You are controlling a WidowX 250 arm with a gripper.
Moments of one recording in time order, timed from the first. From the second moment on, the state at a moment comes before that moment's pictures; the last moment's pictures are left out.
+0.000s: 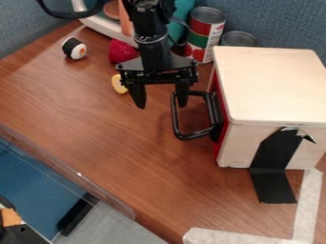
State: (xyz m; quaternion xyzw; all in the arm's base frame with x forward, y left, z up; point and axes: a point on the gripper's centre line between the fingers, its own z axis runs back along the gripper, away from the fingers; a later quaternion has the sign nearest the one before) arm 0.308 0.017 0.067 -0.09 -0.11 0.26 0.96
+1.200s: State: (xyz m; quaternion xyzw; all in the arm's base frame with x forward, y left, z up) arm 0.322 -0.006 0.028 -0.05 -0.09 0.29 0.95
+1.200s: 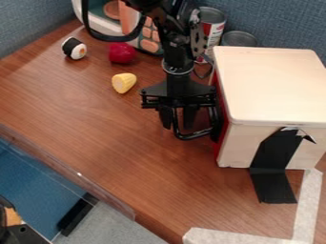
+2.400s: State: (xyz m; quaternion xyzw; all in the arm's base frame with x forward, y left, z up) arm 0.283 0.068 0.018 0.02 -0.08 0.30 0.95
